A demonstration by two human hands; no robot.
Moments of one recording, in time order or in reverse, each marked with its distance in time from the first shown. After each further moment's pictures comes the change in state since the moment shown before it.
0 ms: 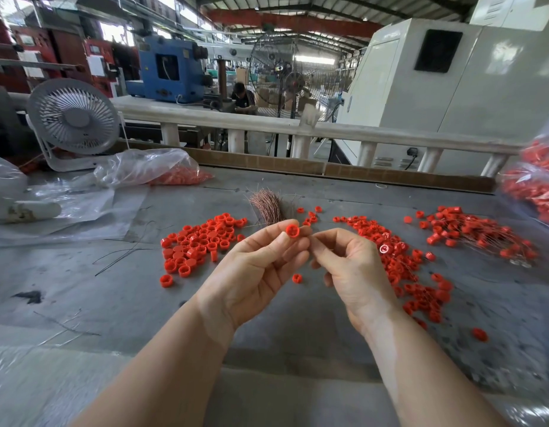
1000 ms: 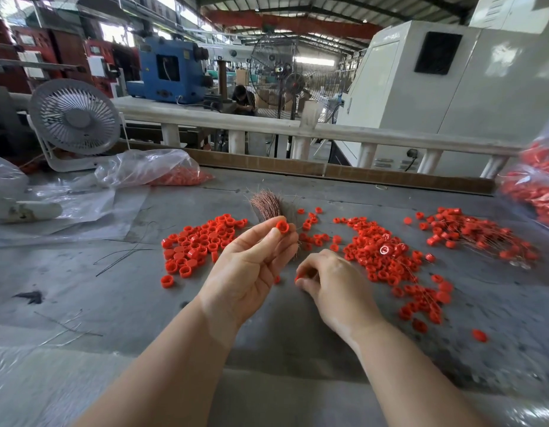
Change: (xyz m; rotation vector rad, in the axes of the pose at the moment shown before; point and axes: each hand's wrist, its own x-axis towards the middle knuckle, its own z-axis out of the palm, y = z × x) left_hand 0.004 -0.002 -0.005 -0.004 0.138 0.138; right_hand -0.007 0.017 0.004 -0.974 -0.117 -0.195
